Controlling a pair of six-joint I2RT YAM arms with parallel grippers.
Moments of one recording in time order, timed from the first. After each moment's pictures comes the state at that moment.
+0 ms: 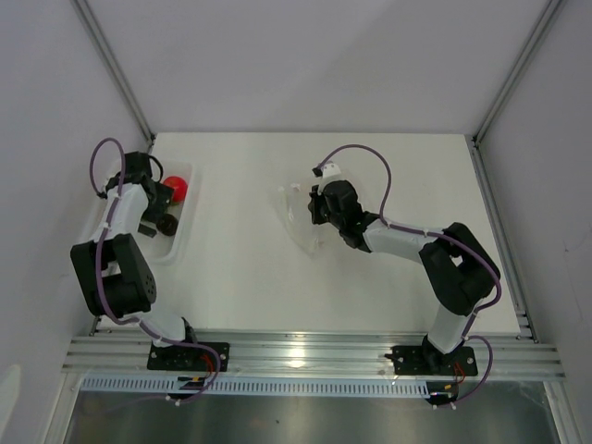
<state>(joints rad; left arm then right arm) 0.25 1.59 1.24 -0.77 -0.30 -1.00 0.69 1.76 1.04 0.29 0.11 0.27</state>
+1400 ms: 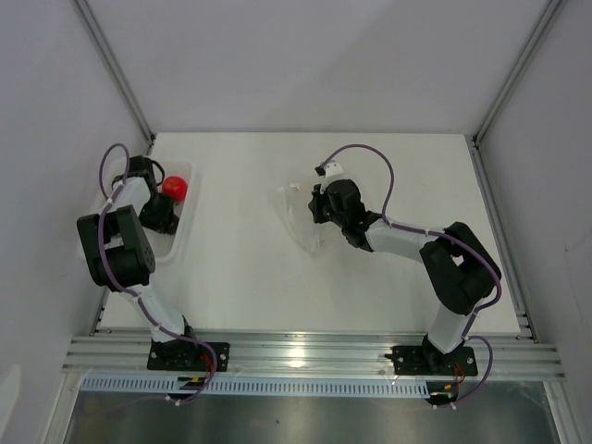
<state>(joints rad) 0.30 1.84 1.32 -0.72 -0.23 -1.00 0.67 1.76 1.03 0.32 0.06 0.28</state>
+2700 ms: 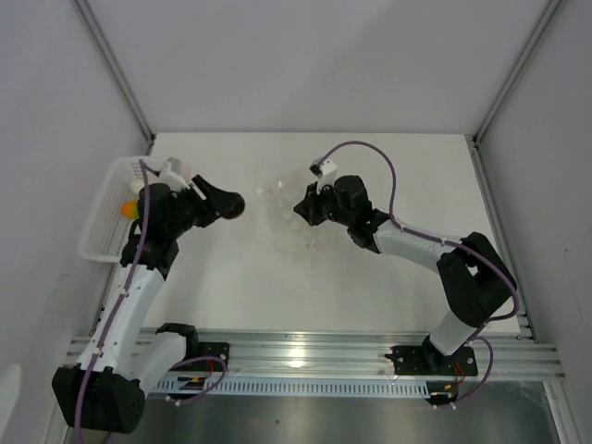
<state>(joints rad) -0.04 0.89 0.82 -0.29 0.32 -0.72 0.68 1.66 1.02 0.33 -0.22 0.28</state>
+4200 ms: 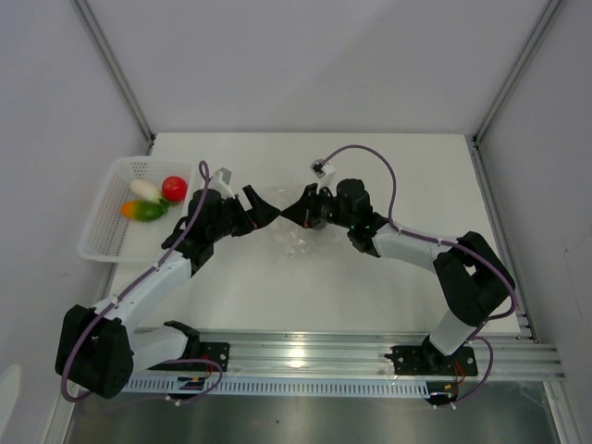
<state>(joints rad) -0.37 1.13 0.70 0.00 0.22 -0.73 0.69 1.66 0.98 0.51 -0.43 0.55</state>
